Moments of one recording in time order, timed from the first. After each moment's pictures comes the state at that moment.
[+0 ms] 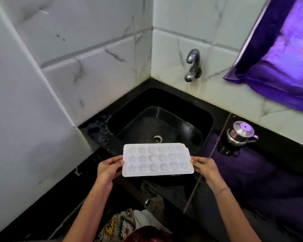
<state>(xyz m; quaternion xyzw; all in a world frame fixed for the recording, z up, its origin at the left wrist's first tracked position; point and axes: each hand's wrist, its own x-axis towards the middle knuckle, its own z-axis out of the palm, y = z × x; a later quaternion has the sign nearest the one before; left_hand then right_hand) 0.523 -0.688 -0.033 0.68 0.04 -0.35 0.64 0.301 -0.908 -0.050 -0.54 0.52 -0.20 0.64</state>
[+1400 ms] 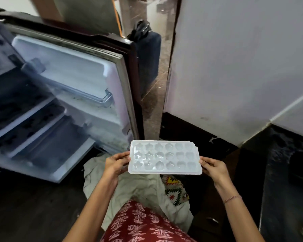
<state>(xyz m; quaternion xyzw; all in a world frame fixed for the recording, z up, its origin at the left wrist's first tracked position) 0.294 -0.377 -0.051 0.45 0.51 0.11 0.73 0.467 -0.634 -0.077 -0.75 0.07 0.26 0.60</state>
